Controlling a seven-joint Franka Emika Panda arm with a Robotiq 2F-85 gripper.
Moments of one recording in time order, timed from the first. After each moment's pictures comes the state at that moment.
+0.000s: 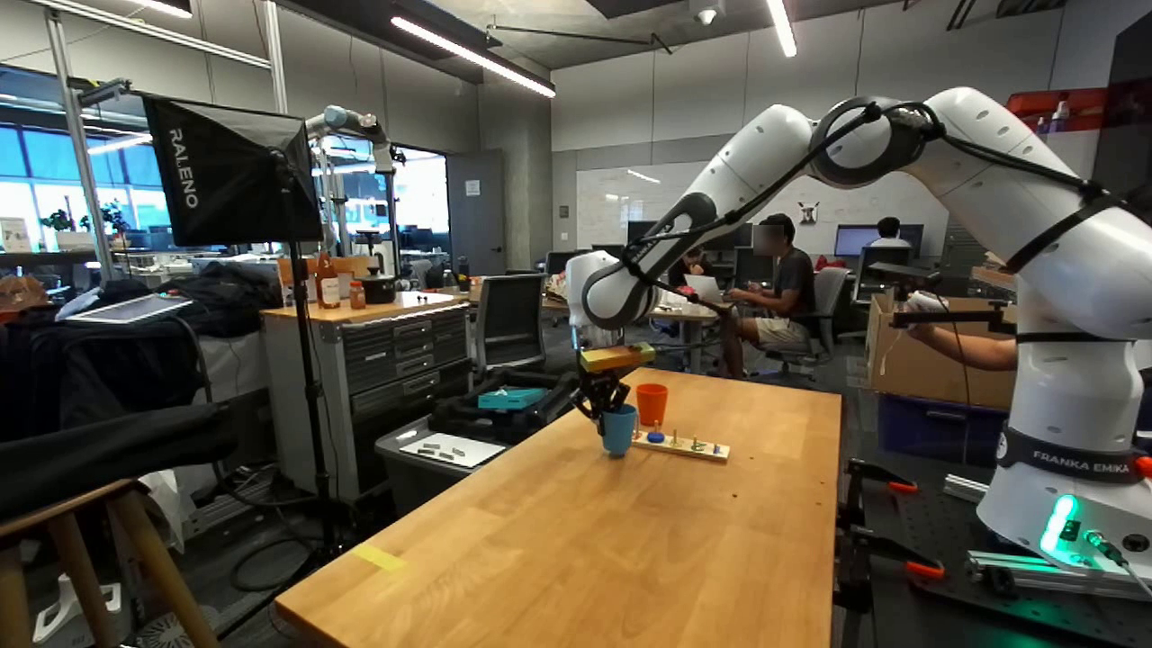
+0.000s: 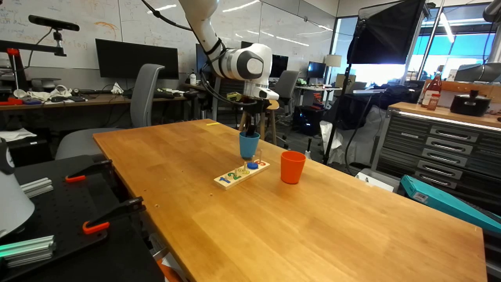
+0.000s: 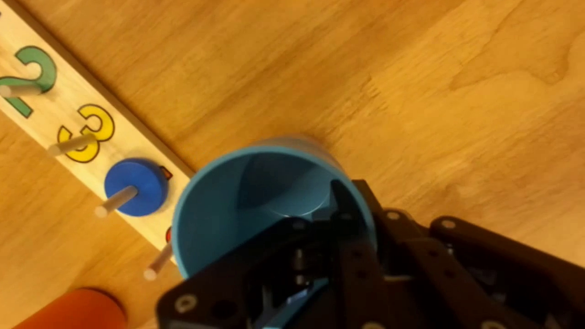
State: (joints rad) arm 0.09 0.73 -0.05 -1.63 0.01 2.27 0.69
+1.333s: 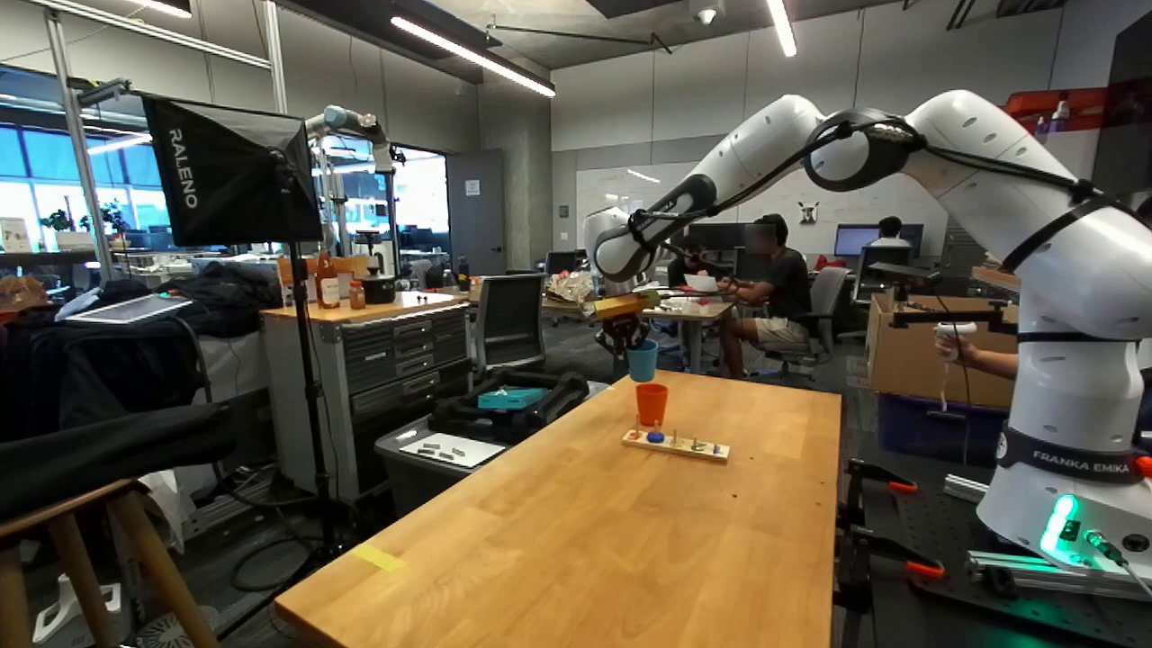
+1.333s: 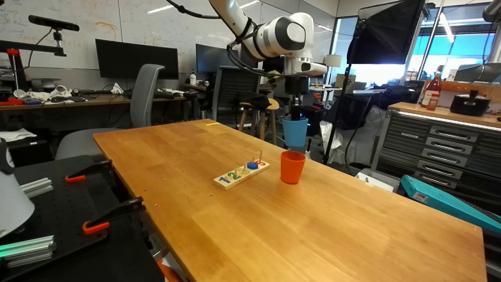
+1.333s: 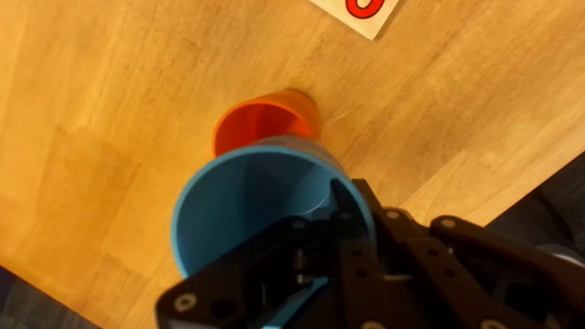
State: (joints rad) arm 0.01 0.73 -0.22 -1.41 -0.09 2.05 0.82
